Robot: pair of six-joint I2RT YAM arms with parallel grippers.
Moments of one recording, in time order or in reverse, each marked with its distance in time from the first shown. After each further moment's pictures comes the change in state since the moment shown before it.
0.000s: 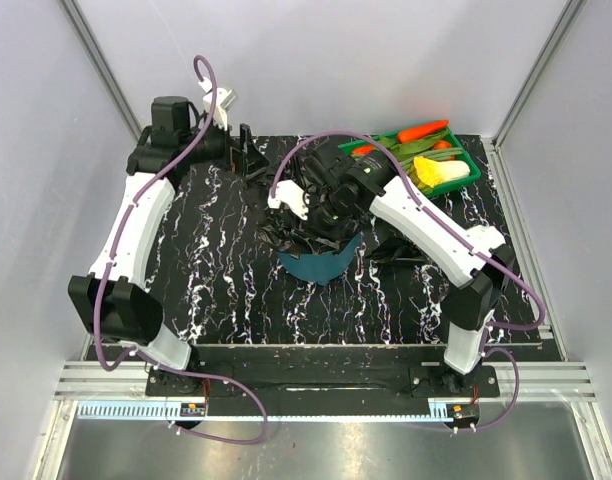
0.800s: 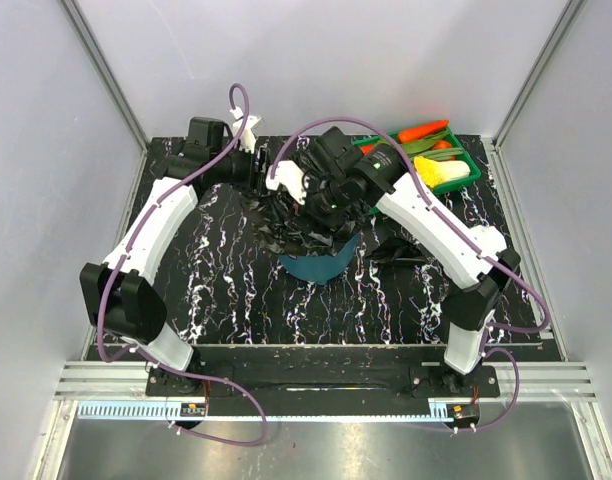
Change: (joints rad) left arm -0.127 -0.008 -0.161 -0.062 -0.147 -0.095; right arm 0.002 -0.002 0.070 0.056 0.043 0.078
